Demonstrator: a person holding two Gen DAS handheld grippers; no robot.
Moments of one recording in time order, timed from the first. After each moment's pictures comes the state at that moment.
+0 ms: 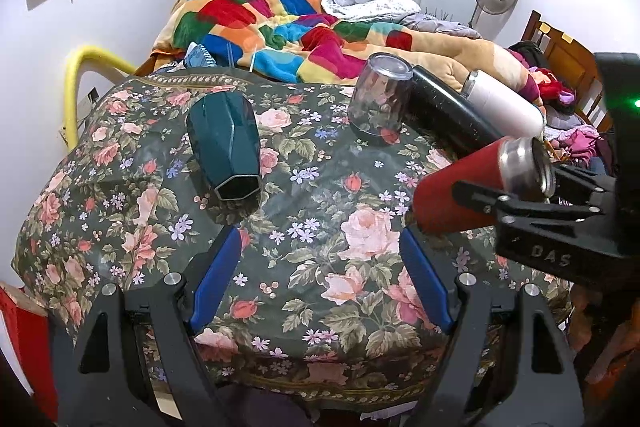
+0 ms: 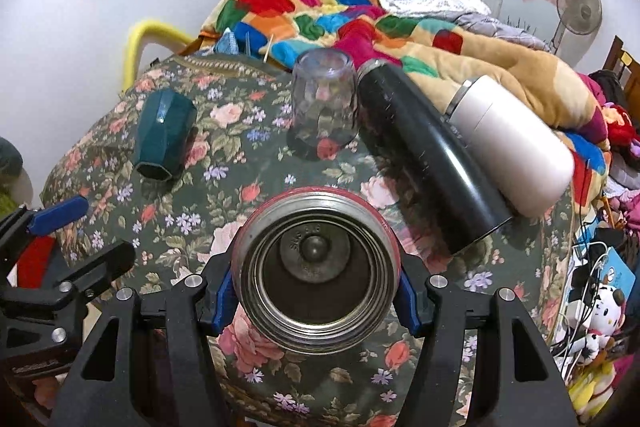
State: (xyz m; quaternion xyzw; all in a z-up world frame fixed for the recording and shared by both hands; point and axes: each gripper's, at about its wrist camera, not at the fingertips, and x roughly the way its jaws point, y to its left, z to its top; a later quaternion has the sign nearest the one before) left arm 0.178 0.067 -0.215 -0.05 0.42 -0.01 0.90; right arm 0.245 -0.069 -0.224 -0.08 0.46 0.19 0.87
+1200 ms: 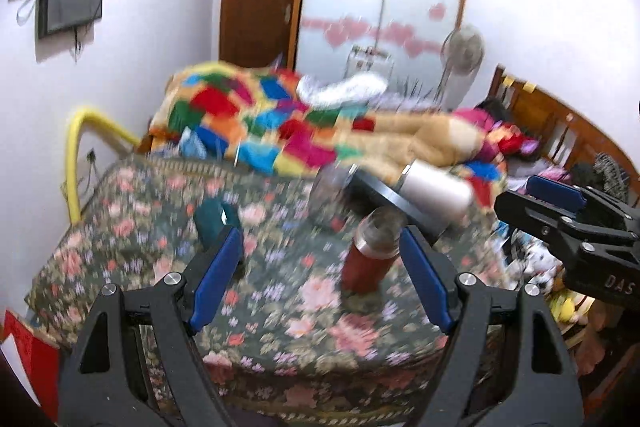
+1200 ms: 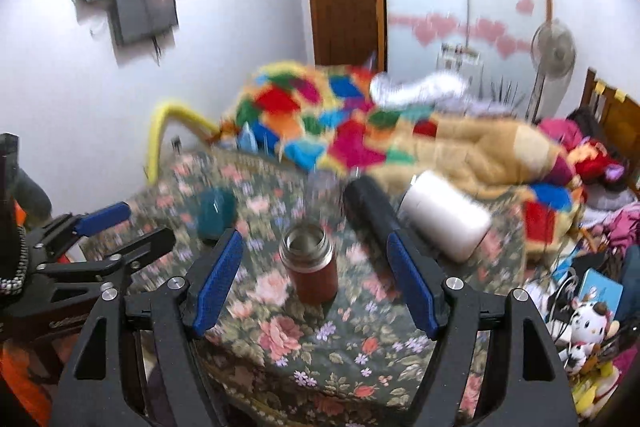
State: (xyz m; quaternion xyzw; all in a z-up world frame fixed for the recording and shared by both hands) left arm 0.111 0.041 -0.088 -0.05 0.28 -0.04 0.96; right arm 0.140 -0.129 -0.078 -0.02 0.27 0.20 0.94
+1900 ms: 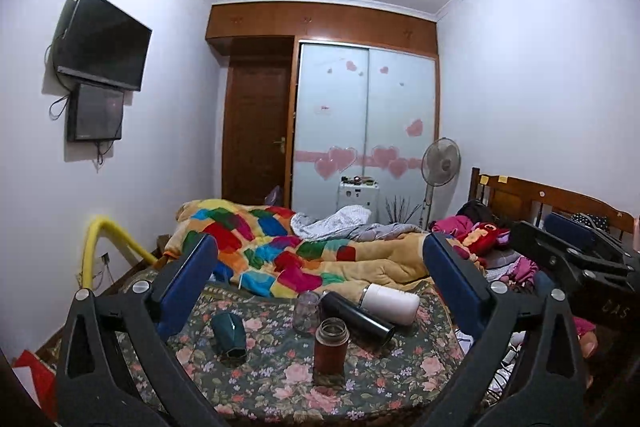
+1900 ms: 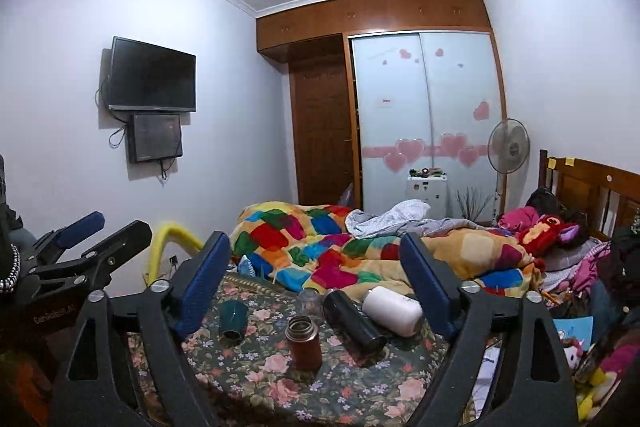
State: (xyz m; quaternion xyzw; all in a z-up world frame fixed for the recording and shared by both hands) left arm -0.022 0.006 0.013 -0.04 0.06 -0.03 1.00; right arm 0.028 -0.163 -0.010 0.02 0.08 0.16 0.98
